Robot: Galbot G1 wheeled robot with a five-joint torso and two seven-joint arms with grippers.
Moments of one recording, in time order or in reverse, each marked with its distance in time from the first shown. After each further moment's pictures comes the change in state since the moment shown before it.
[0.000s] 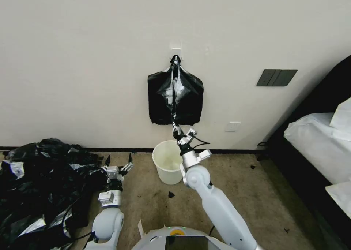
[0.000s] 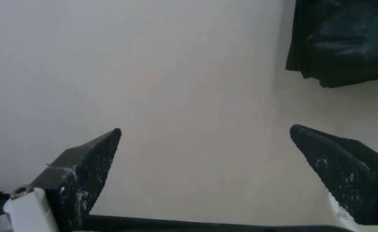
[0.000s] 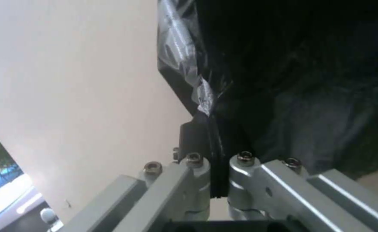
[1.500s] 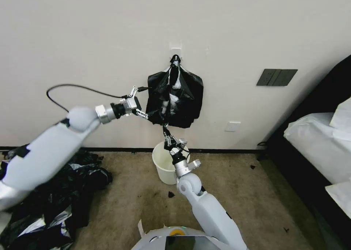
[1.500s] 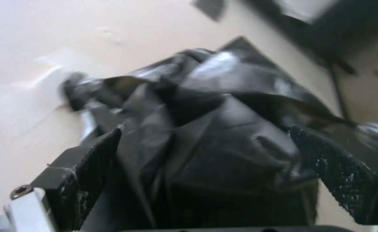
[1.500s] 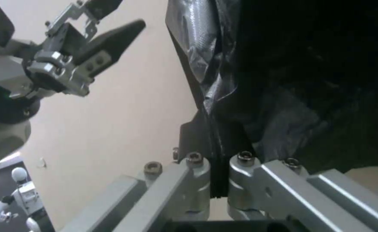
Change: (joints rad) left arm -1.367 0.868 0.737 0.337 -0.313 -0.069 0.784; right arm -0.026 0.074 -0.033 -0.134 -0.294 0.109 -0.075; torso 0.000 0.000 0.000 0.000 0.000
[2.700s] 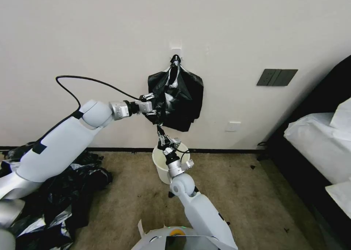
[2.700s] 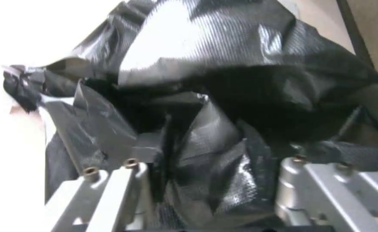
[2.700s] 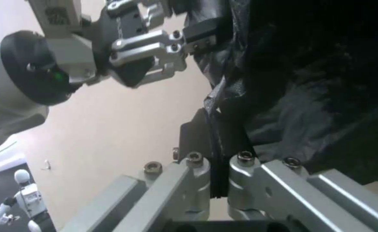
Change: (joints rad) left arm -0.024 -0.055 0.046 -0.089 0.329 0.214 -0.104; right arm -0.010 0.079 -0.014 -0.009 -0.083 -0.003 0.009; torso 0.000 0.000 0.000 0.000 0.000
